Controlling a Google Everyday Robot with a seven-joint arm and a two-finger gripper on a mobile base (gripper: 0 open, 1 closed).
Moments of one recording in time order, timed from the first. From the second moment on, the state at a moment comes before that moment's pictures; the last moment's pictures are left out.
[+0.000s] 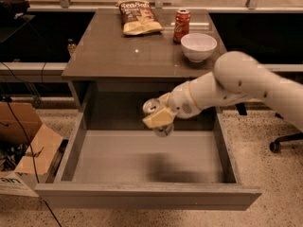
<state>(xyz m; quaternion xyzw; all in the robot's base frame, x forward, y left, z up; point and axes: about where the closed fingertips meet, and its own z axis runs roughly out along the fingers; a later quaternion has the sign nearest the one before) 0.544 -0.011 0.775 -0.52 0.73 0.32 0.31</state>
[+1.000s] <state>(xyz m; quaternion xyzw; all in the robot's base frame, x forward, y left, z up) 0.643 -0.037 0.947 -0.48 0.67 0.33 0.46</state>
